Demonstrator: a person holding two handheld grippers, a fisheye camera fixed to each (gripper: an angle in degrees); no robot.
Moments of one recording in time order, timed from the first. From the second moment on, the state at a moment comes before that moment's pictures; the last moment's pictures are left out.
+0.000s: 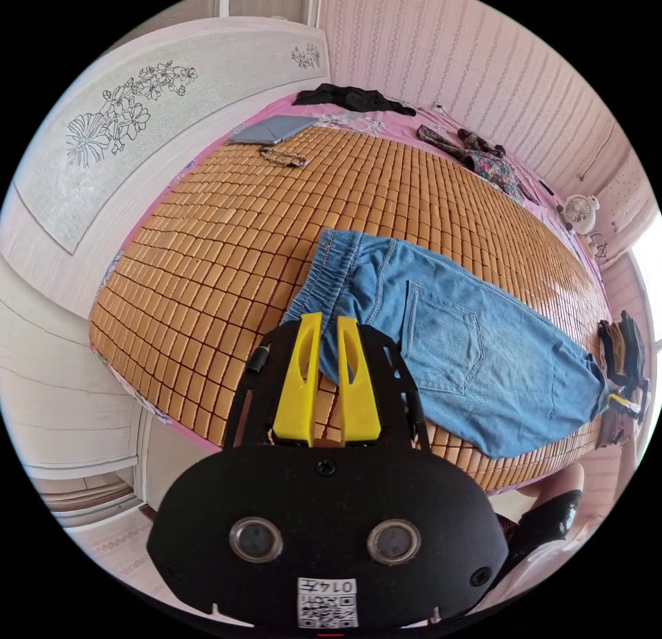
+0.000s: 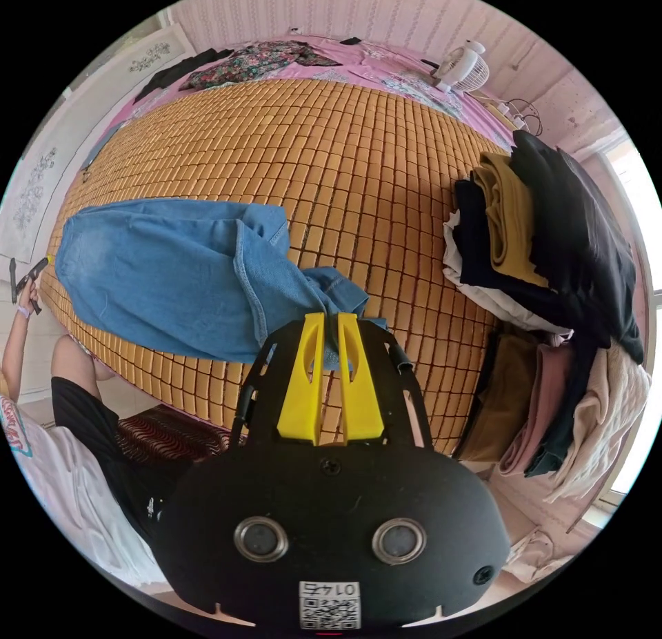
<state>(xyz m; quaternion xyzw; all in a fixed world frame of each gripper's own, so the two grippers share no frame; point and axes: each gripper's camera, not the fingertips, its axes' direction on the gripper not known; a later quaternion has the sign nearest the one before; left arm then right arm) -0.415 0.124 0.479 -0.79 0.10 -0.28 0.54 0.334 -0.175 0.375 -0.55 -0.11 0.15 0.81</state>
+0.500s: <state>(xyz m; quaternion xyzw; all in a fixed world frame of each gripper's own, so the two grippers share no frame) -0.377 0.174 0.541 -0.81 0.12 -0.28 0.50 0.367 -0.194 0.270 -0.38 -0.08 0.18 0.90</state>
